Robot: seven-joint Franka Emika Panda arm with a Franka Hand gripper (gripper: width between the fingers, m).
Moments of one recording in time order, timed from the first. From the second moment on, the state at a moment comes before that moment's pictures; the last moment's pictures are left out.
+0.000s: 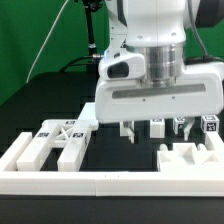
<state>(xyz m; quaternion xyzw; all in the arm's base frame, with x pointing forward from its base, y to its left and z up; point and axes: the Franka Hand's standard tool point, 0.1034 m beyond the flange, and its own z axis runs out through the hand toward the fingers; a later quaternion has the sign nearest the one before) 0.592 0.040 0.059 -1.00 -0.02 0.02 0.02</state>
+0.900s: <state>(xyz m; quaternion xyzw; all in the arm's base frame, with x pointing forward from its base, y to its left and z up) 0.506 0.048 0.047 -0.94 0.03 0.33 0.02</state>
